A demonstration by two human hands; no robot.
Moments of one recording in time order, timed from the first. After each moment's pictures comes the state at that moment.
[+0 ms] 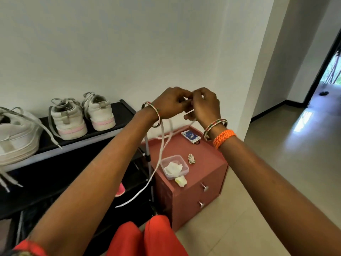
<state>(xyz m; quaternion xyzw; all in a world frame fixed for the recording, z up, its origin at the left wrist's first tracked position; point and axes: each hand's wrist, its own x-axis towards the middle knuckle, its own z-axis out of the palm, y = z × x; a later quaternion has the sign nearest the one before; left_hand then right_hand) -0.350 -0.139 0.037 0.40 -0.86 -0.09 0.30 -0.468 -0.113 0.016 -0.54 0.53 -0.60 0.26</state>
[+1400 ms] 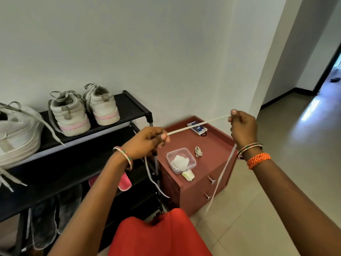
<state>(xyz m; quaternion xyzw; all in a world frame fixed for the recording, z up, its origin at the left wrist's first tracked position) -0.266 -0.117 -0.069 0.43 -0.73 -0.43 0.31 -0.536 -0.142 -0.076 -0.49 0.61 -0.60 0.16</state>
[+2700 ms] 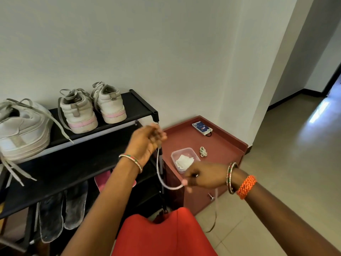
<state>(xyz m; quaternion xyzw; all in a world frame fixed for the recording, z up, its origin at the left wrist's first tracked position) -0.271 -0.107 -0.070 0.36 -0.32 -0.63 0.60 -0.459 -0.078 -0.083 -0.85 0.43 0.05 0.31</state>
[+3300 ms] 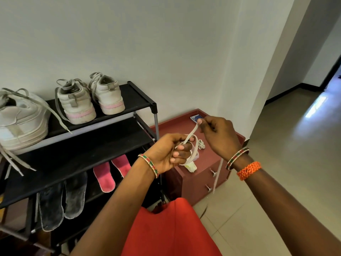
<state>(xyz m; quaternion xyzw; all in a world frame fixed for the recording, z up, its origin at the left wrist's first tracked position) -0.315 -0.069 -0.071 0.32 -0.35 -0.82 0.33 -0.476 -0.094 -0.076 -0.71 0.54 -0.43 0.12</state>
